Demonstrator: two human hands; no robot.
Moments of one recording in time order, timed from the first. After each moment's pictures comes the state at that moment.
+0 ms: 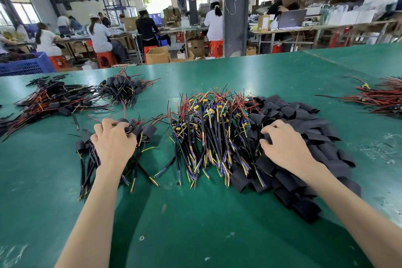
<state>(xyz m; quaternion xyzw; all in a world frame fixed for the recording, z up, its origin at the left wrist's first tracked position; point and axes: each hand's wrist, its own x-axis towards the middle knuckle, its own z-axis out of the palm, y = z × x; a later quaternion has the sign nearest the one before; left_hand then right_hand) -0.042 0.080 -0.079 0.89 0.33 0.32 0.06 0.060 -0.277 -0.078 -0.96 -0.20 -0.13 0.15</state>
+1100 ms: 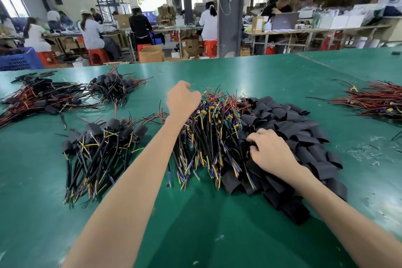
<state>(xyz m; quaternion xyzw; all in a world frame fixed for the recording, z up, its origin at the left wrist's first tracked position) 0.089 -0.047 -0.015 0.85 0.23 0.30 0.36 0.064 -0.273 -0.087 -0.96 -0.24 -0.10 0.11</state>
